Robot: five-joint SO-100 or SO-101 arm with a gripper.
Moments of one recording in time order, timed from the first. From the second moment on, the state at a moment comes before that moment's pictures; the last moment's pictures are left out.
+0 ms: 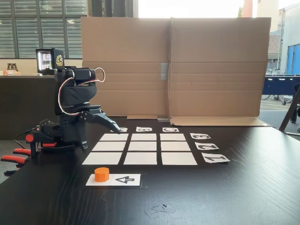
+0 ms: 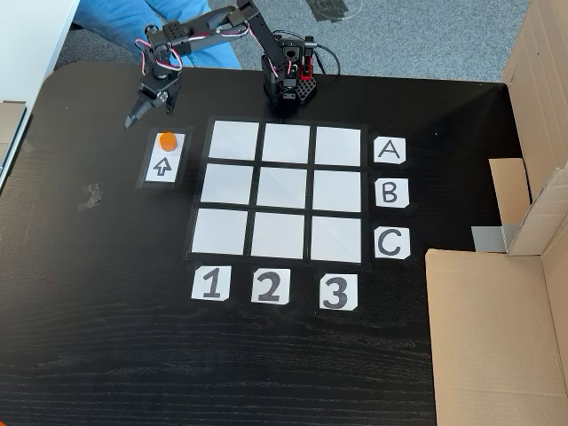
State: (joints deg) arm 54.8 64.5 61.8 89.9 57.3
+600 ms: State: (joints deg) arm 51.9 55.1 57.8 89.9 58.4
